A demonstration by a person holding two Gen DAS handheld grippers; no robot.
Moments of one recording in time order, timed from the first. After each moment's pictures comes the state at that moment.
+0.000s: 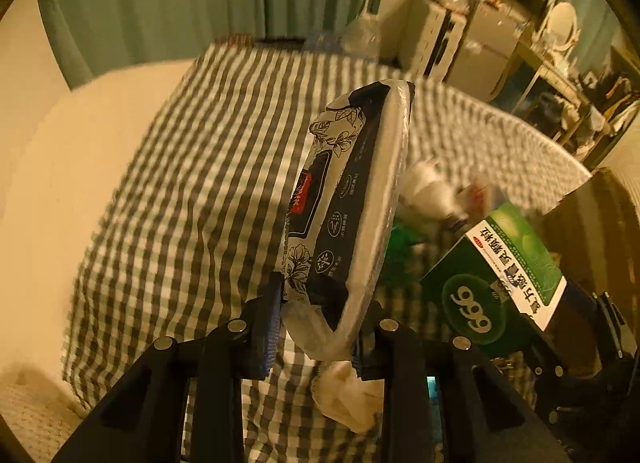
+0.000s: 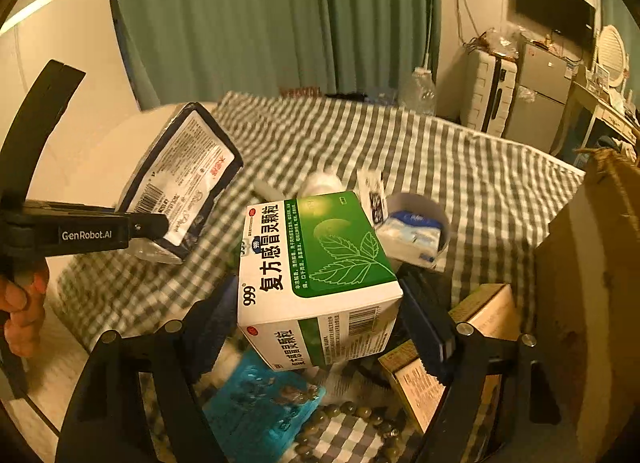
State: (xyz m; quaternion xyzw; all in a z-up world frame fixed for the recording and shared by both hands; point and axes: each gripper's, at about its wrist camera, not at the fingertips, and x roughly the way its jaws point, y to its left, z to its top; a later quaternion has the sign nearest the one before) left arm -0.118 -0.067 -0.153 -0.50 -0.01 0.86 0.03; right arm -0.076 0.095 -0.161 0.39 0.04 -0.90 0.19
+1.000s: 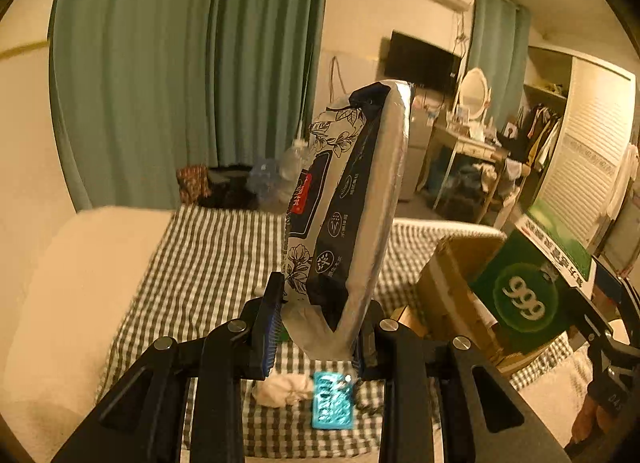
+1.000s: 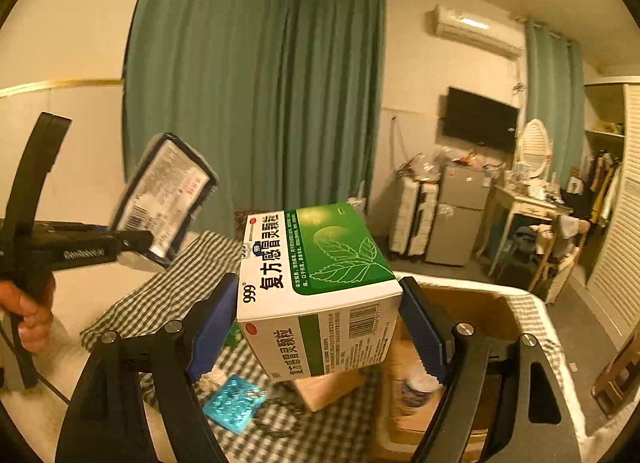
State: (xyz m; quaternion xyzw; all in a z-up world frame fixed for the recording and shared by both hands) left arm 0.005 -0.034 0.025 -0.29 -0.01 0.95 0.12; right arm 0.084 0.172 0.032 0.17 0.06 -0.98 0.09
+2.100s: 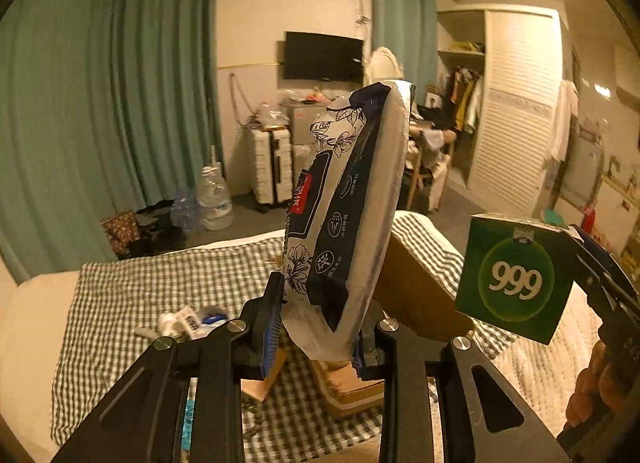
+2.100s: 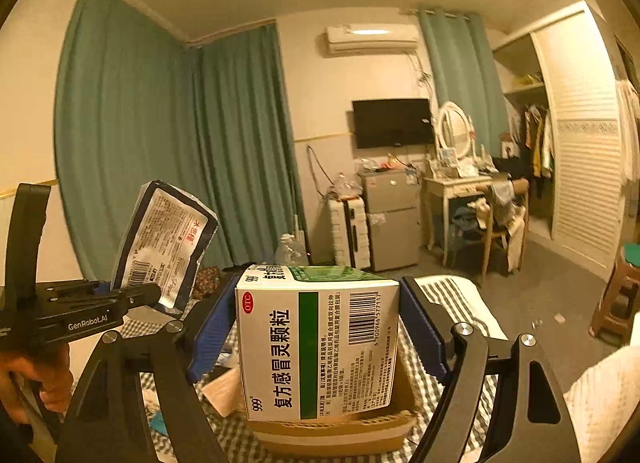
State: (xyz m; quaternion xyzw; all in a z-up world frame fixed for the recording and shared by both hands) left arm 0.048 0.205 0.049 -0.27 0.08 0.93 0.25; right arm 0.152 0.382 0.063 0.11 -0.07 -0.99 0.00
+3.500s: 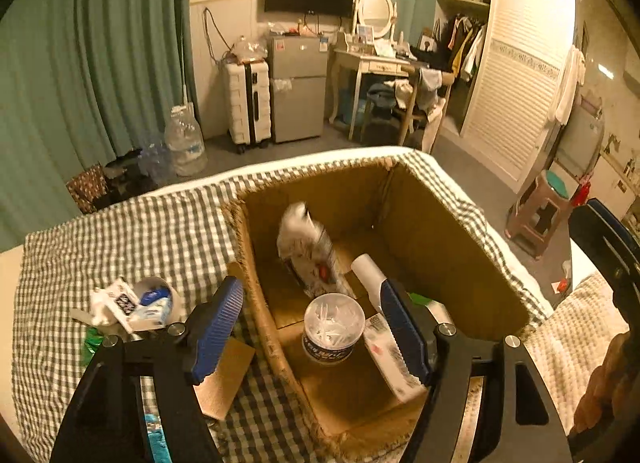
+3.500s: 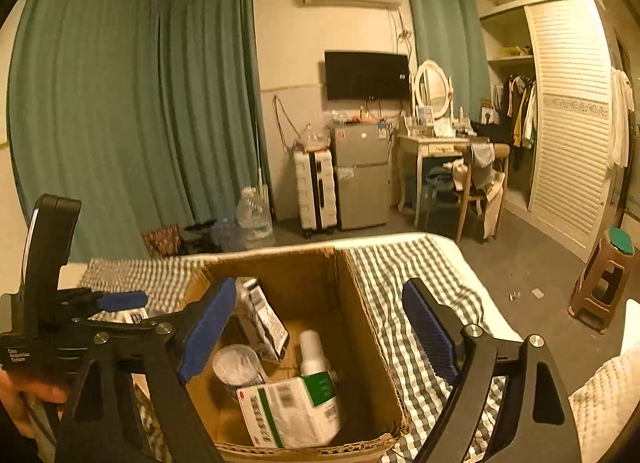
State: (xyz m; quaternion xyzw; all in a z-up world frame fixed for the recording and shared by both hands) left arm -0.038 0.266 -0.051 -0.37 0.09 0.89 0.26; right arm 0.060 0.397 -0.004 0.19 -0.05 -0.98 -0.06
